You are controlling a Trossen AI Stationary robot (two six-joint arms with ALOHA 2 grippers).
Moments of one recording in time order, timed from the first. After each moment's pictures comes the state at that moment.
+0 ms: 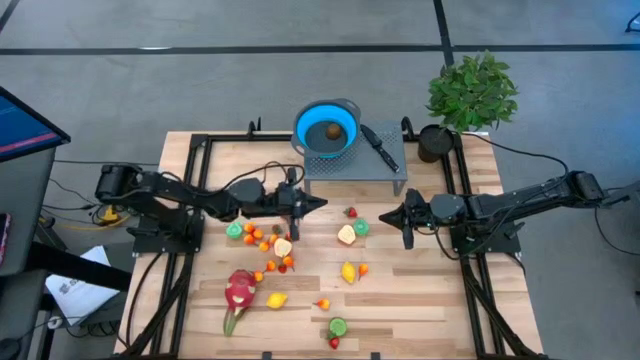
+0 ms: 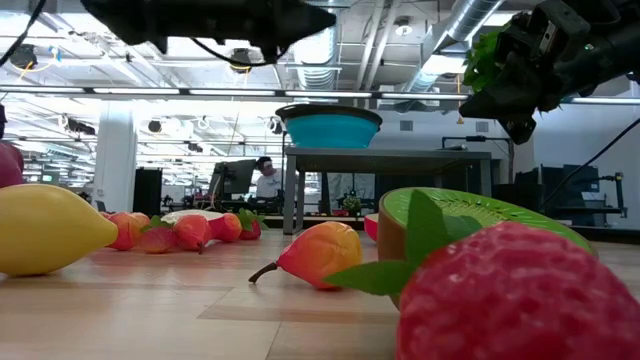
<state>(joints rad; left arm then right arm) 0.00 1.44 0.71 0.78 -0.09 0.13 0.13 0.78 0.29 0.14 0.23 0.46</state>
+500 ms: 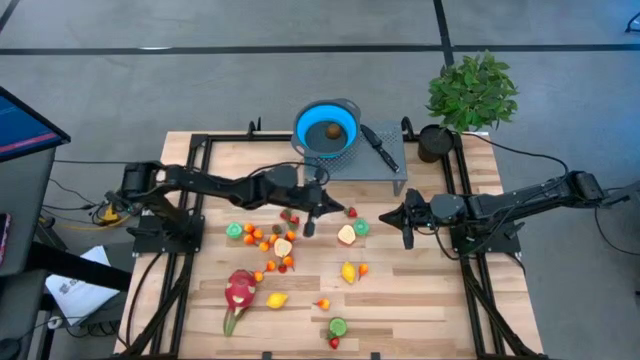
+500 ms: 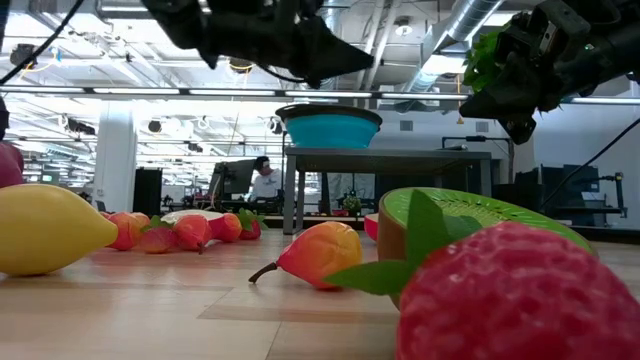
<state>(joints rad) 0.09 1.64 0.96 0.47 0.22 0.21 0.13 0.78 0.29 0.14 0.23 0.46</state>
